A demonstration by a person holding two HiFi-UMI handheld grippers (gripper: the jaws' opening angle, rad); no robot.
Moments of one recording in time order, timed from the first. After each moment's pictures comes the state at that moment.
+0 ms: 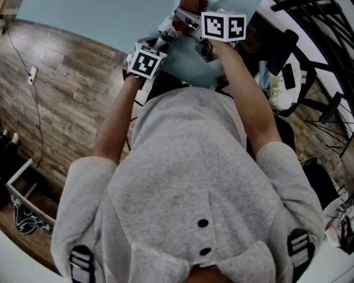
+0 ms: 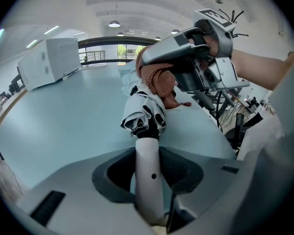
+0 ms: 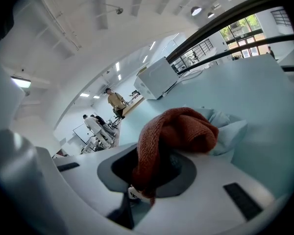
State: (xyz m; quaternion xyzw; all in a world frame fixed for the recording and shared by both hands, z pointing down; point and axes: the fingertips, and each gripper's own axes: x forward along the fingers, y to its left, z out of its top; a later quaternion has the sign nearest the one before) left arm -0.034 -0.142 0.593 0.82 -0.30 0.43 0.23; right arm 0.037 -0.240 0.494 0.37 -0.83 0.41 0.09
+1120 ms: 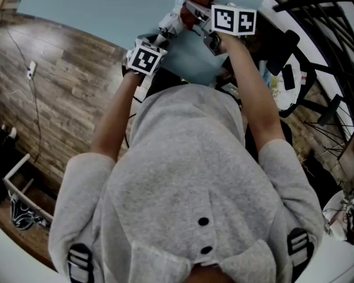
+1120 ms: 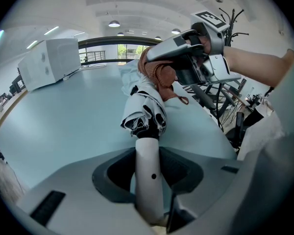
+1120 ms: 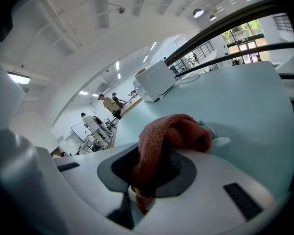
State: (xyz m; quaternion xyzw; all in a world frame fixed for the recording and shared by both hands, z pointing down) left arm -0.034 -0.143 0.594 0.82 -0.30 0.43 0.23; right arm 0.063 -0.255 0.491 0.38 -0.83 0.40 0.10
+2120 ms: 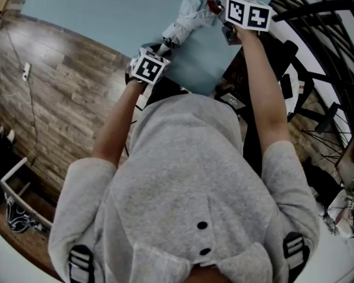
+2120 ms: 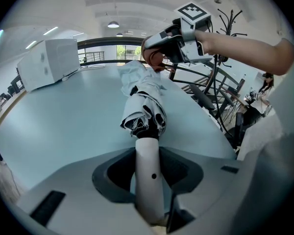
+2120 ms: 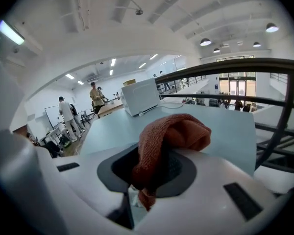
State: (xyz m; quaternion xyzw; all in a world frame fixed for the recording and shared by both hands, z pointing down) left arm -0.033 -0.143 0.593 0.82 -0.30 0.43 0.23; right arm 0.130 -0.325 0.454 0.50 -0.81 0.27 0.17
